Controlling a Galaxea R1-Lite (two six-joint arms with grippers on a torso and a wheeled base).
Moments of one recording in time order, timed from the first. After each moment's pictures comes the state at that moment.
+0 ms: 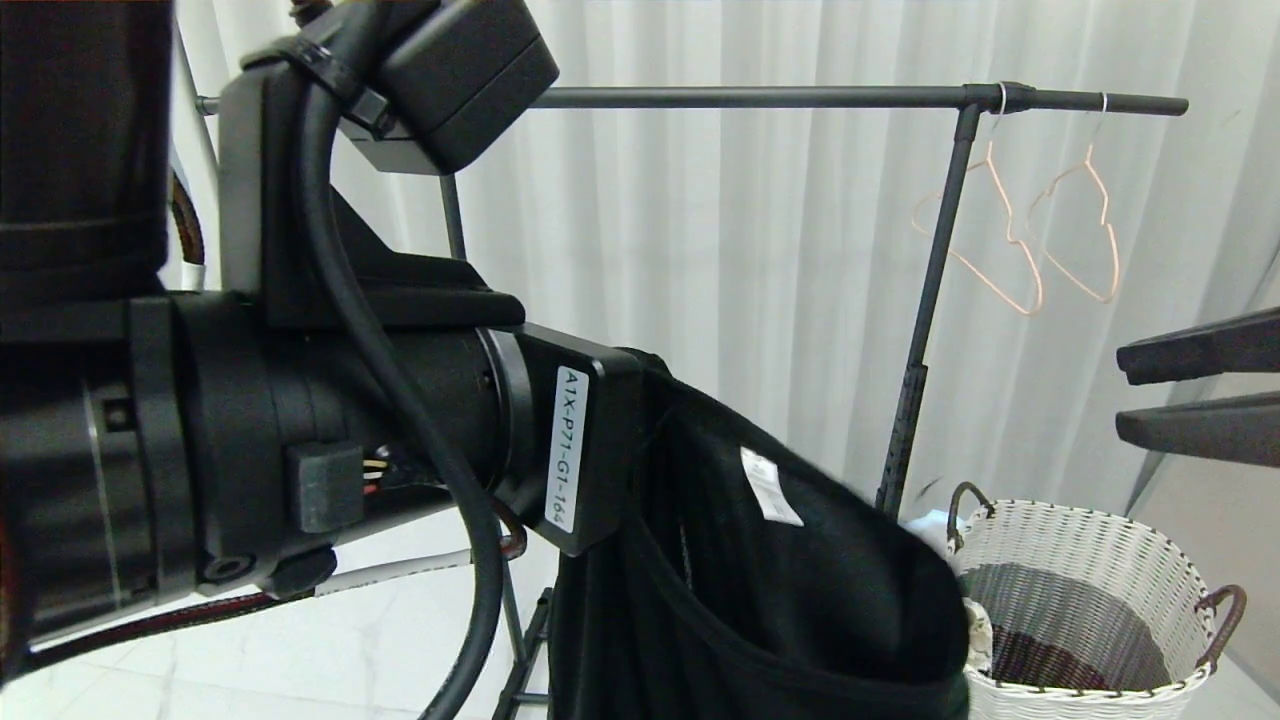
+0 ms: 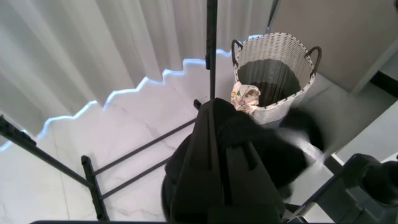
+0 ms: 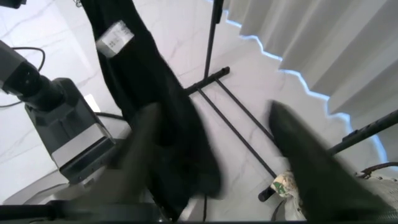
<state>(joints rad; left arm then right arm) -1.02 1.43 -1.31 0.26 0.31 -0.15 0.77 1.19 -1.41 0.65 0.19 0.02</state>
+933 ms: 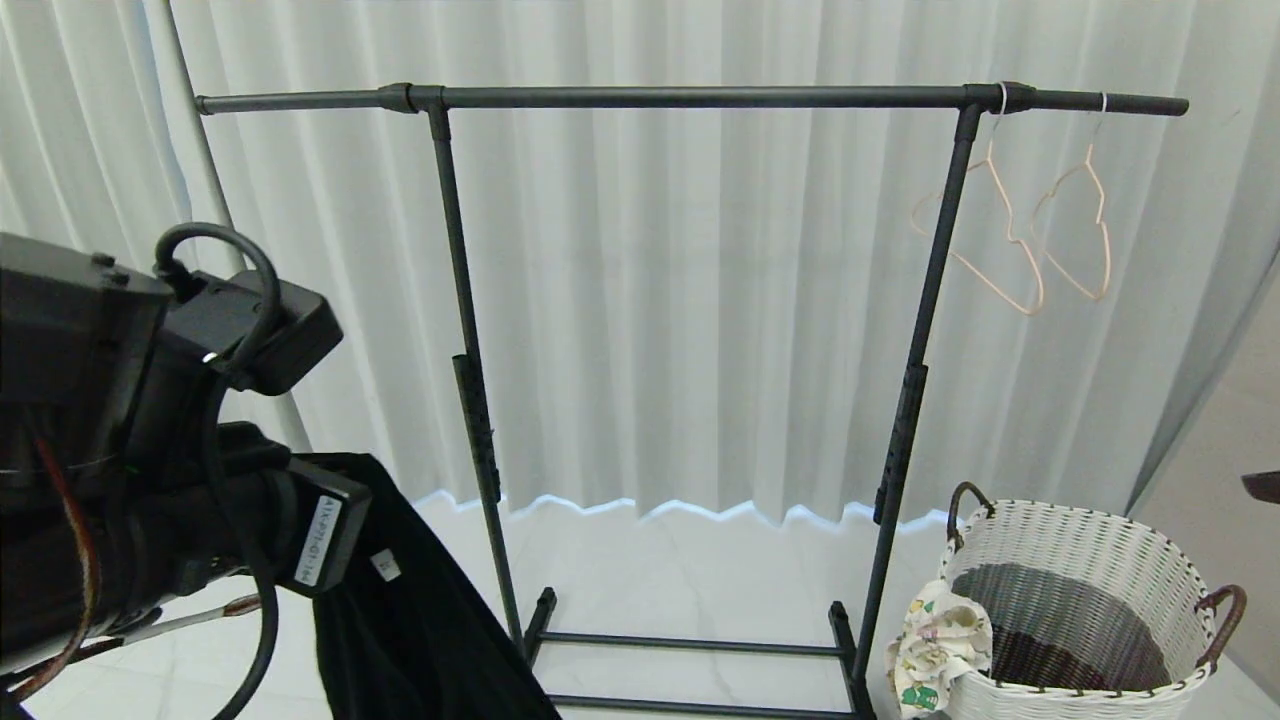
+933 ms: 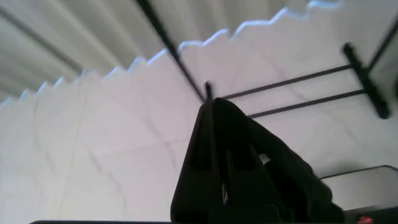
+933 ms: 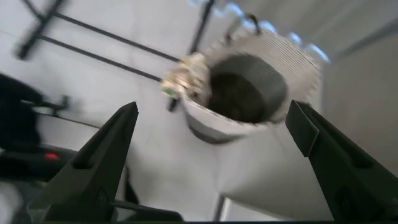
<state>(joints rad) -0.60 1.25 -0.92 0.31 0.45 0.05 0.26 1.14 -1.33 0.87 -0.09 -0.13</state>
